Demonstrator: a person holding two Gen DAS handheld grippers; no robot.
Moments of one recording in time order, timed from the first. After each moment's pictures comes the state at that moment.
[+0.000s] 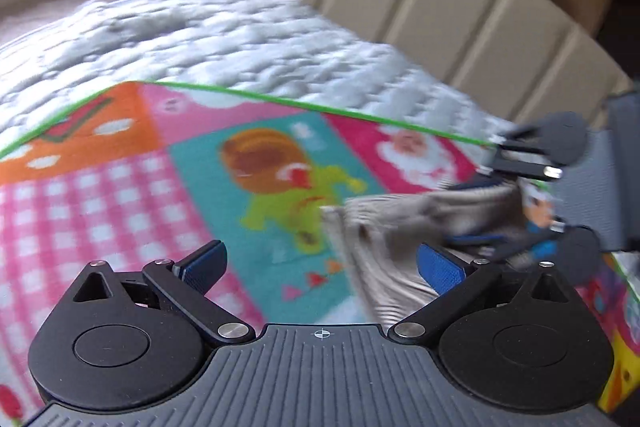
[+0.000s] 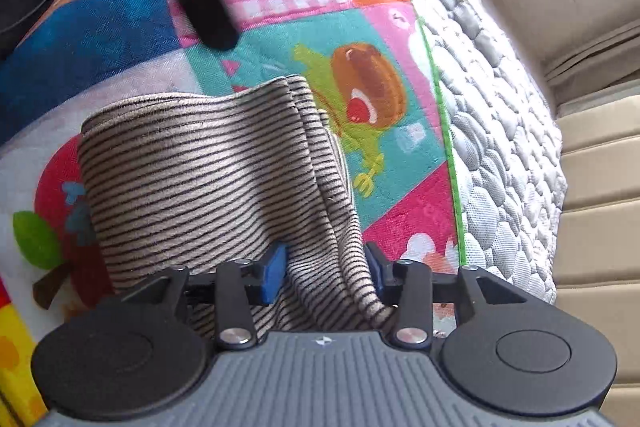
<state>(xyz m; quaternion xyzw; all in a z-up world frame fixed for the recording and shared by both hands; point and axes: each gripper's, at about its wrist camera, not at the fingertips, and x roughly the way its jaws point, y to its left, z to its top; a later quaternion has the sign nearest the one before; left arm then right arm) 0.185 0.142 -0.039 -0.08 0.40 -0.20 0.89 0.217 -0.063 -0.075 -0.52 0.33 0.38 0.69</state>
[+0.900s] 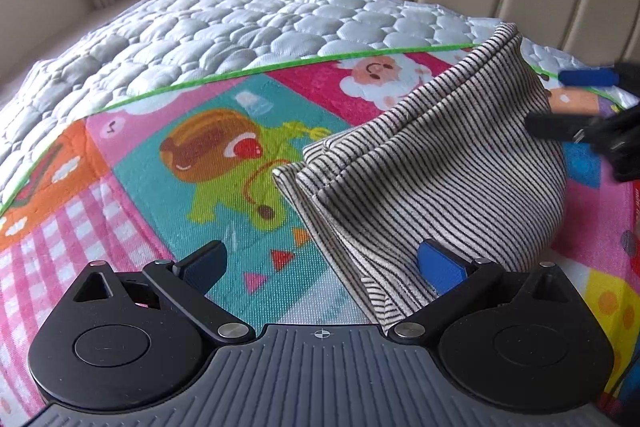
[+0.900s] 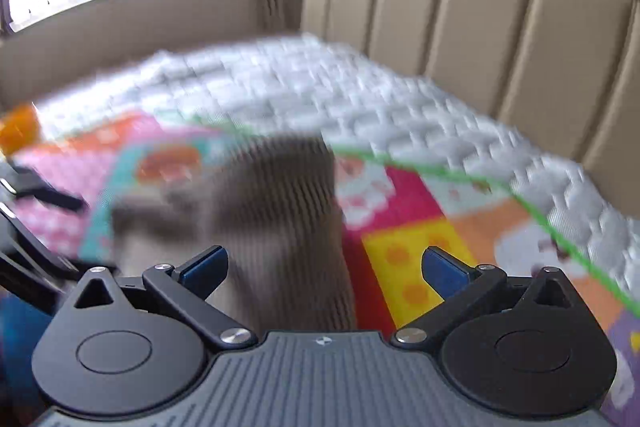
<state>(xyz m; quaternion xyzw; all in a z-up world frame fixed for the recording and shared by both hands) 0.186 0.083 -0.067 0.08 0.43 -0.18 0.88 0.172 -0.169 -0.069 -0.09 0.37 0.10 0.92</state>
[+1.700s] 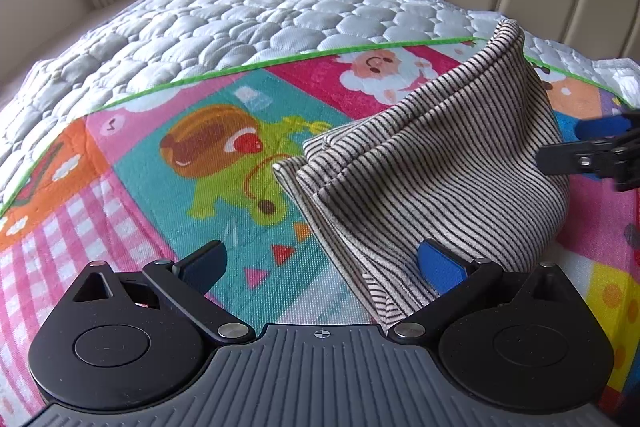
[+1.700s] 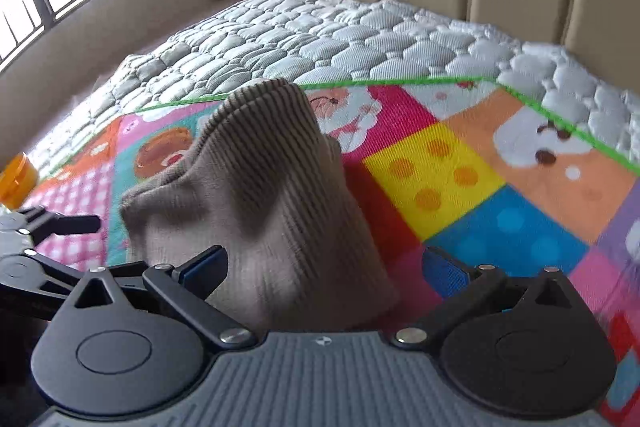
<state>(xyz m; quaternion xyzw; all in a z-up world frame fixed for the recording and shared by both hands) 0.183 0.083 -0.068 0.08 0.43 -0.18 0.88 0.152 -0.185 -0.055 0.12 0.45 0.07 0.88</state>
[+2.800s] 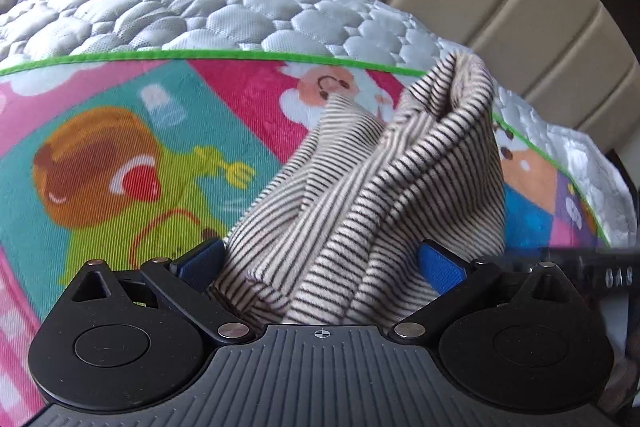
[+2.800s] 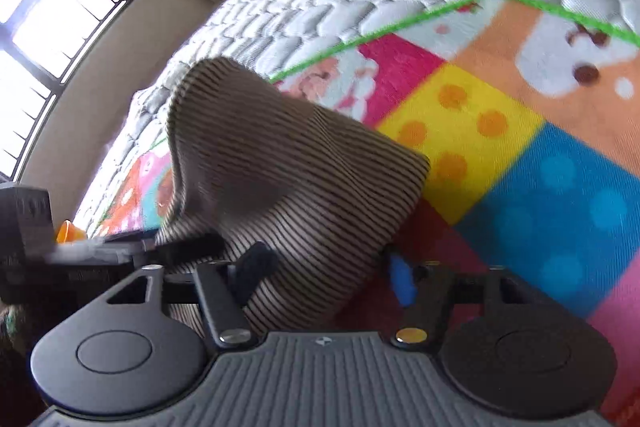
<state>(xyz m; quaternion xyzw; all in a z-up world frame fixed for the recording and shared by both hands) 0.259 0.050 -0.082 -0.06 0.50 -0.28 0.82 0.209 -0.228 -0.090 0.22 0.47 0.10 0.85</state>
